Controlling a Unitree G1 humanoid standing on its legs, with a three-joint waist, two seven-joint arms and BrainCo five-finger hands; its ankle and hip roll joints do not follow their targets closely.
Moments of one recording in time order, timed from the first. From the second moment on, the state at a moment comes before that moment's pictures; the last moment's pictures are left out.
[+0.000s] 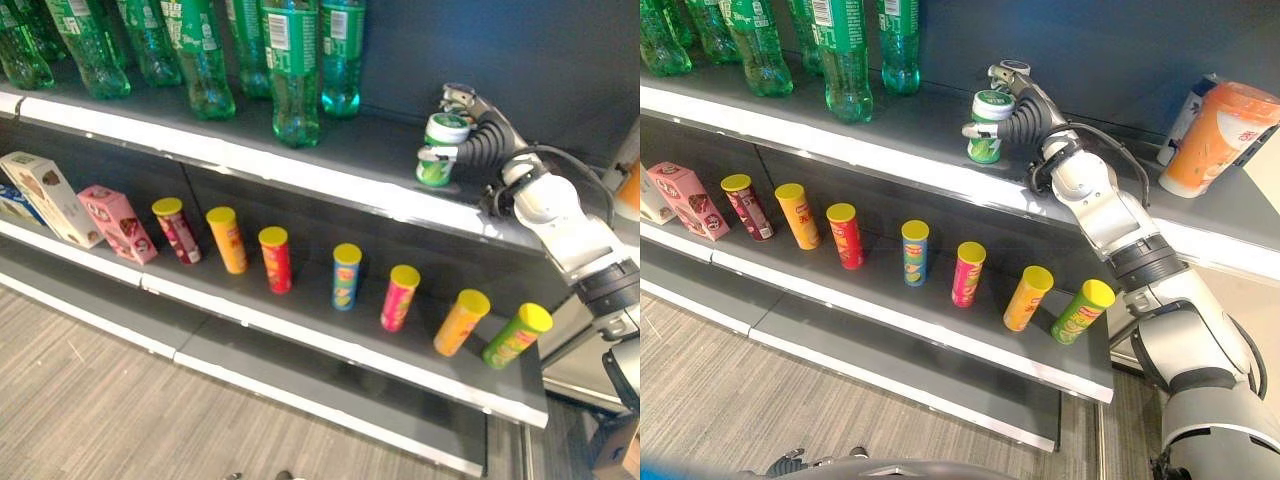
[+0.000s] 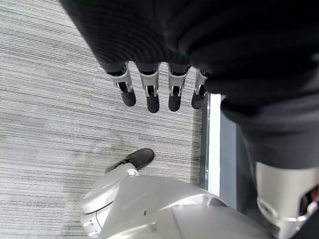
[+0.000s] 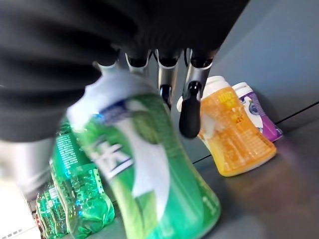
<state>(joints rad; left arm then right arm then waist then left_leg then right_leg) 0.13 0.31 -0.12 1.15 0.02 -0.05 0.04 -0.95 -0.72 0.48 0.33 0.03 -0.09 -0.04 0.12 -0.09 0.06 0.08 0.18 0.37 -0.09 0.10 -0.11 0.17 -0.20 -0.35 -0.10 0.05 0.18</state>
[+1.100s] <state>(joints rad) 0.07 0.32 -0.10 1.13 0.06 -0.07 0.03 -0.17 -1.06 -0.14 -0.45 0.28 -0.25 0.09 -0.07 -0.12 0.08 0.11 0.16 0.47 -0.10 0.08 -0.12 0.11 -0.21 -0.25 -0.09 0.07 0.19</state>
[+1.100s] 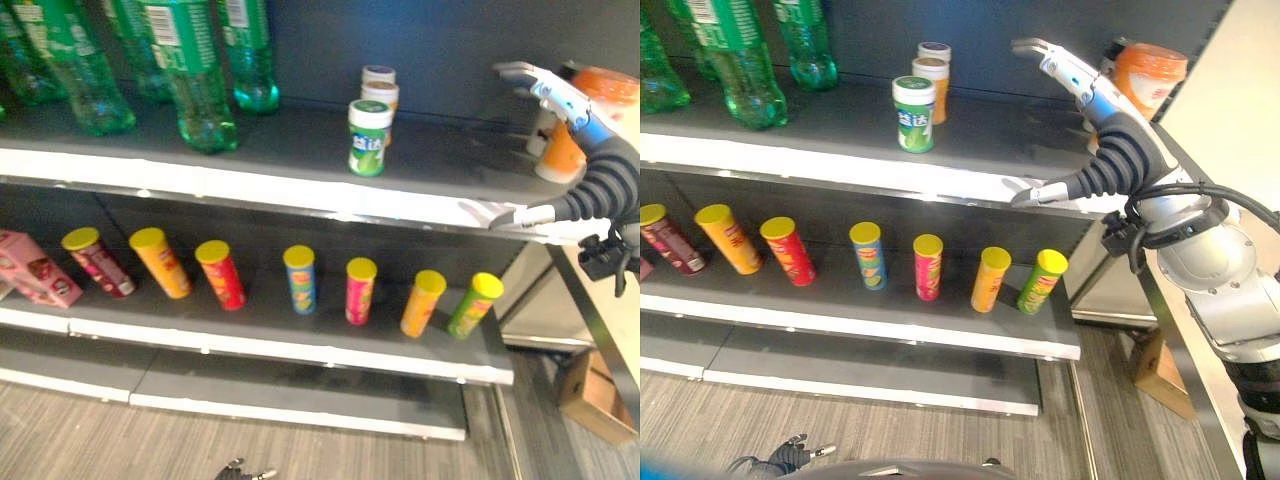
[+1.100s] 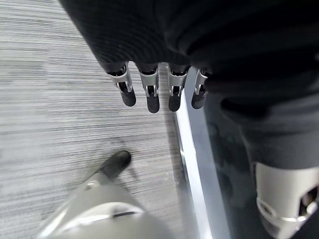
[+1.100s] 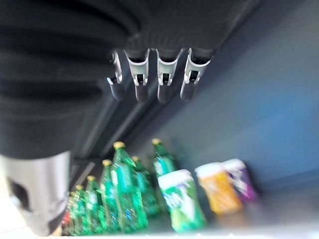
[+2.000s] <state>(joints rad) 0.02 0.33 -0.20 1.11 0.13 -0.08 -0.09 0.44 -0.62 0.10 0.44 0.38 0.00 0.48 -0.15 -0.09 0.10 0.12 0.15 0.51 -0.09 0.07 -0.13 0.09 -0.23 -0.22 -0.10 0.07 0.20</state>
